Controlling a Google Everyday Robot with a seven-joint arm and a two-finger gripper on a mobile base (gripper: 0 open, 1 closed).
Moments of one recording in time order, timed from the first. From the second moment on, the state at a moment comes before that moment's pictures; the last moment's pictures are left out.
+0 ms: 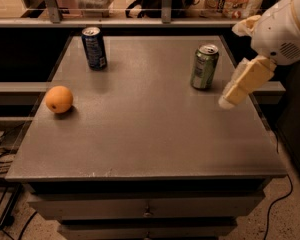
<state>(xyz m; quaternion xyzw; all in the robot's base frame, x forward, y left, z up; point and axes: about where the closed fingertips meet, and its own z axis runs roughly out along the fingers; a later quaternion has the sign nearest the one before) 0.513 -0.156 0.983 -0.60 0.73 0.04 0.33</state>
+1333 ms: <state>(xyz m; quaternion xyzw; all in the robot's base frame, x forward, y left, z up) 0.562 -0.080 0.980 -0.59 0.71 0.10 0.38</state>
